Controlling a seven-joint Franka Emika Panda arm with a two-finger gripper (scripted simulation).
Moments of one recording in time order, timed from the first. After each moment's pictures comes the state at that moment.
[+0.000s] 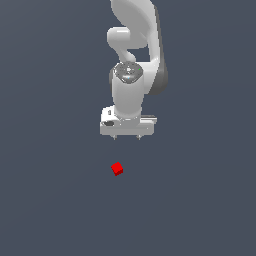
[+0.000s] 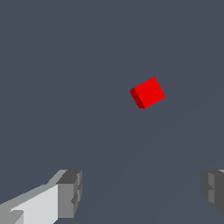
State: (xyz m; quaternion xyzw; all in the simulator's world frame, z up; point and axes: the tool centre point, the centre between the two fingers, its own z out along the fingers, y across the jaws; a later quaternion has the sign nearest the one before) arm -0.001 -0.004 0.163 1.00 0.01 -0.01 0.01
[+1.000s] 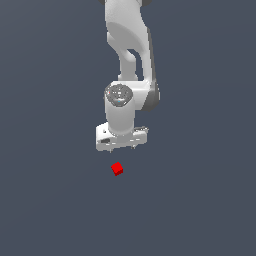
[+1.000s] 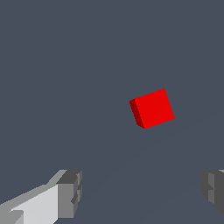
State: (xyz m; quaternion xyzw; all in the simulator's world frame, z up) arm 0.023 -0.026 0.113 0.99 0.10 0.00 0.01
